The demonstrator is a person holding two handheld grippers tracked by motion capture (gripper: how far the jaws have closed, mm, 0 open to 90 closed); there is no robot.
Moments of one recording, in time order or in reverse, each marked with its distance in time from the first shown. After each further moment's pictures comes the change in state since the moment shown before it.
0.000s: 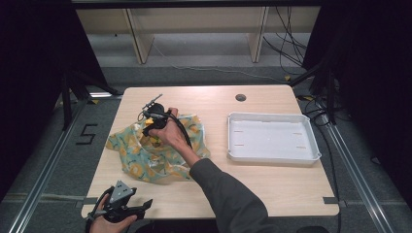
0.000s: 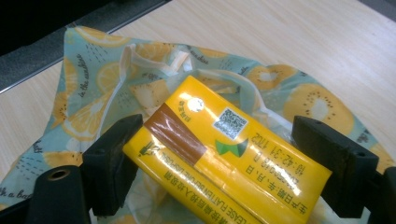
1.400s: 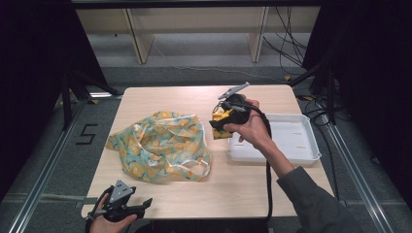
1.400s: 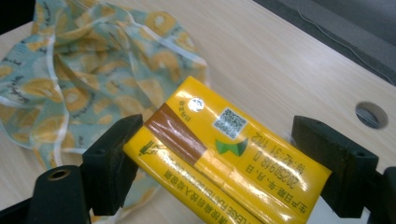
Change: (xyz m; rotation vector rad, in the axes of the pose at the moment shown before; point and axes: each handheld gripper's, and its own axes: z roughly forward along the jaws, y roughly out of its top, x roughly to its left) left arm 0.001 0.000 0.002 -0.017 0.012 -0.005; right arm -0.112 -0.103 -0.191 -0.062 -0.078 0.033
